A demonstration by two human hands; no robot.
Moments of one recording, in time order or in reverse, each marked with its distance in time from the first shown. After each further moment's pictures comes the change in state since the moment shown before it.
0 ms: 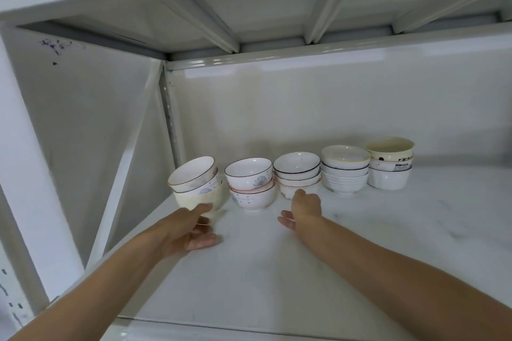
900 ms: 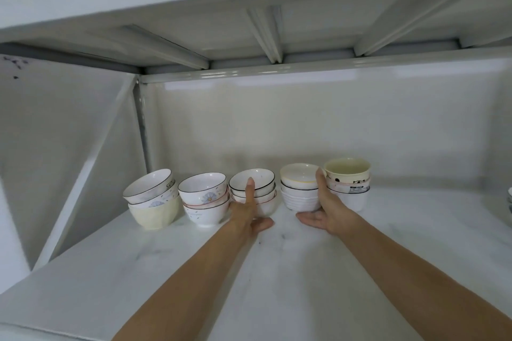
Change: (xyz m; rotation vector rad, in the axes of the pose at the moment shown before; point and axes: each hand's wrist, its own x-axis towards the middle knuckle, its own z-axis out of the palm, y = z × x) left_hand 0.027 0.026 0.237 -0.372 0.119 0.171; right_hand 0.086 -0.089 -0.144 -0.046 -0.251 0.039
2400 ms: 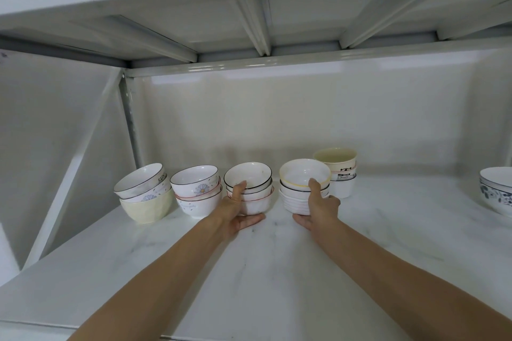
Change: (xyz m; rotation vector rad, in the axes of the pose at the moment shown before) left_hand 0.002 -0.003 -0.023 0.048 -0.225 -0.068; right_hand -0.026 0.036 0.009 0.185 0.347 -0.094
